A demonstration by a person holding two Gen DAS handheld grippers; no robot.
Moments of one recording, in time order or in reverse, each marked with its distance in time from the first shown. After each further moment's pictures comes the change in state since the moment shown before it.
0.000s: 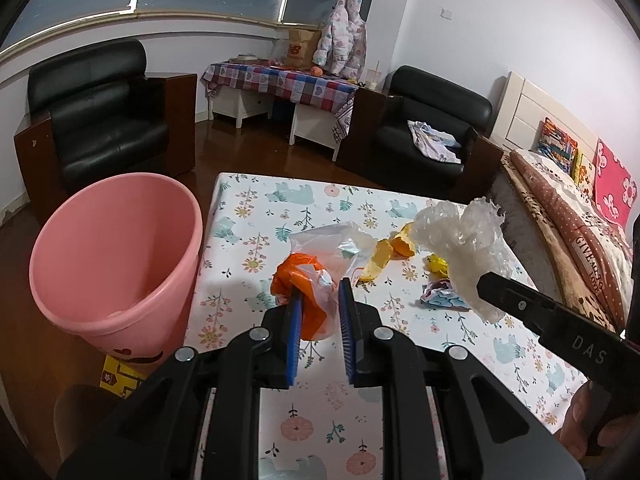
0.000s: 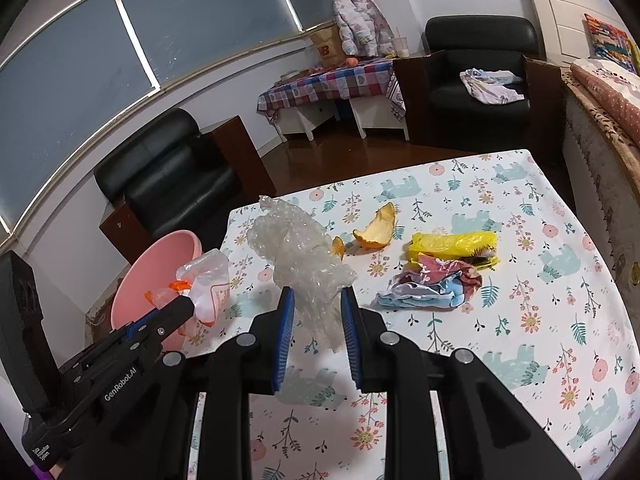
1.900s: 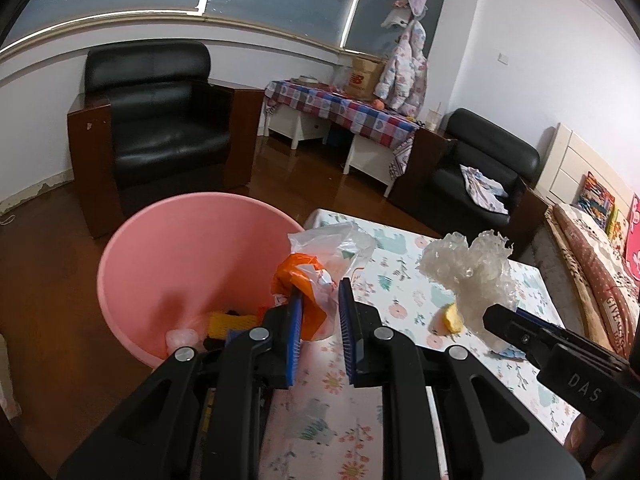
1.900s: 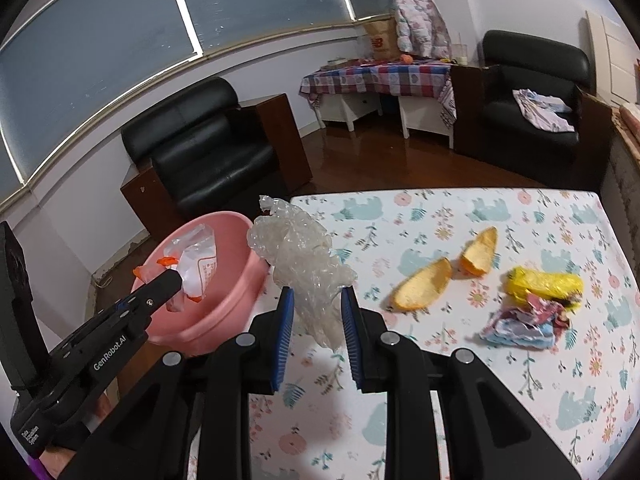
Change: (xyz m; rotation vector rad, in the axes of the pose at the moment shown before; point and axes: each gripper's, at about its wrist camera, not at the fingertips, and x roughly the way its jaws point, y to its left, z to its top) left arm -0.019 0.078 0.017 -0.149 -0.106 0.143; right arm 0.054 0.089 0.012 -0.169 0.043 0.068
